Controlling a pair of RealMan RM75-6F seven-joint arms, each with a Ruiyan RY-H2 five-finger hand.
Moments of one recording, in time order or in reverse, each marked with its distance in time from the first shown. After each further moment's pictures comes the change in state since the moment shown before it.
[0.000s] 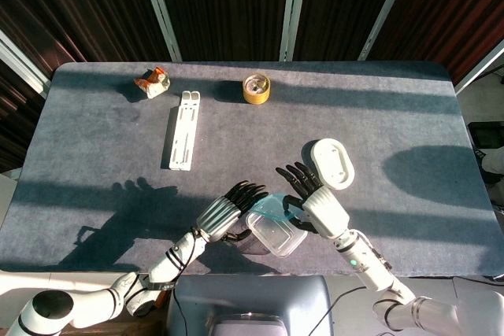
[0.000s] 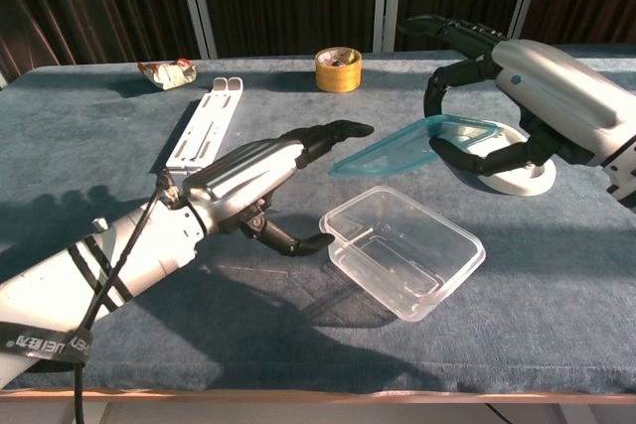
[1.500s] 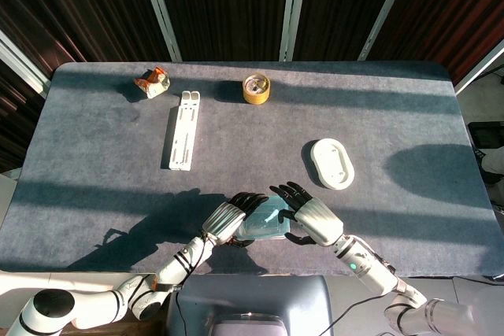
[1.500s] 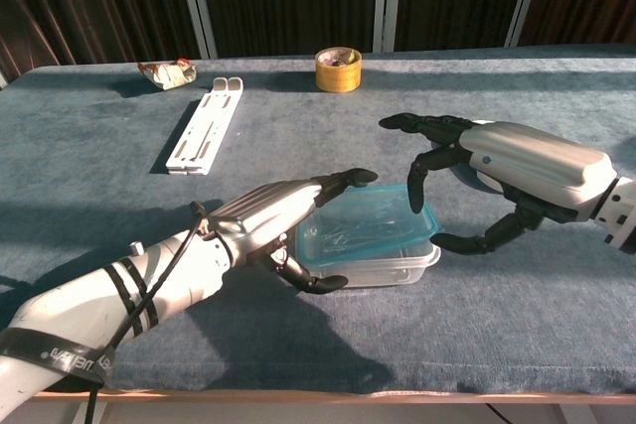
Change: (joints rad) left arm -0.023 -0.016 -0.011 -0.086 -0.112 -0.228 0.065; right arm 0.017 0.099 -0.073 -0.132 0.032 -0.262 -0.020
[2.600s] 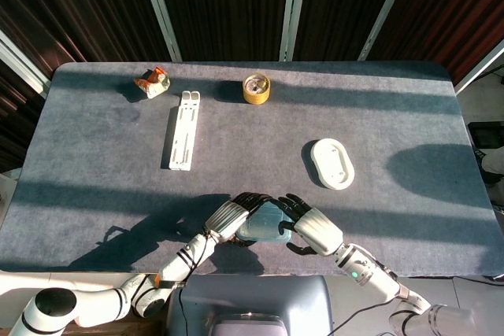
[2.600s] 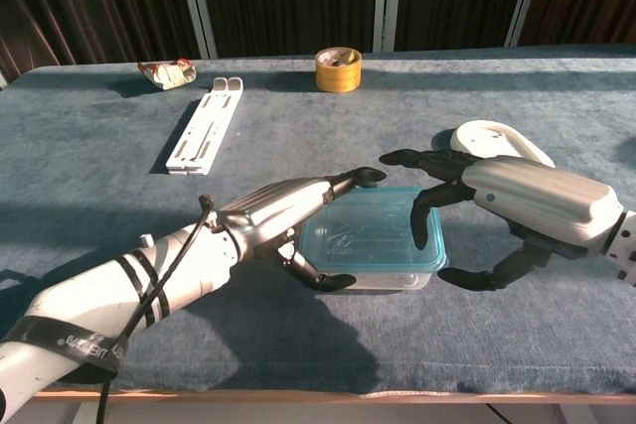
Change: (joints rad) left arm -0.011 -0.009 -0.030 0.007 -0.041 -0.035 0.001; right arm -0.025 0.003 -0.043 0.002 -0.054 -0.020 0.031
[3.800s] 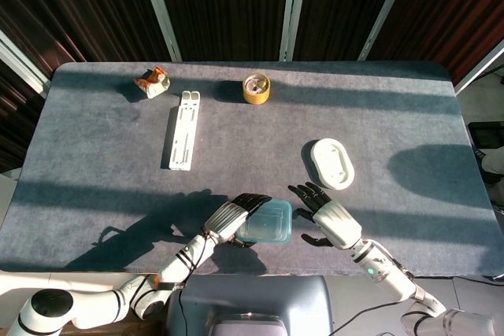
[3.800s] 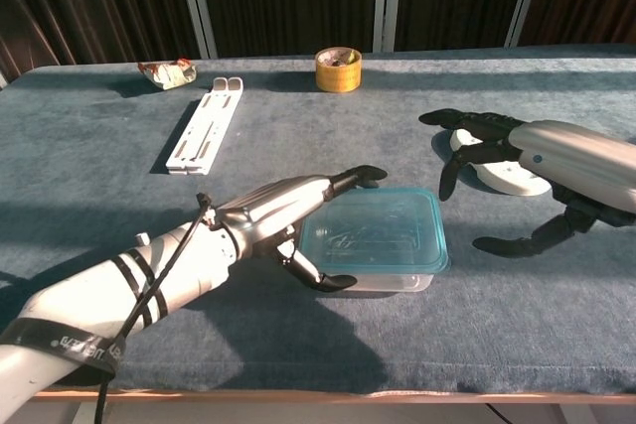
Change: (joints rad) left arm 0.010 0.009 -0.016 -0.036 0.000 0.022 -0.008; right arm -0.067 0.050 0.069 0.005 -0.038 0.040 0.030
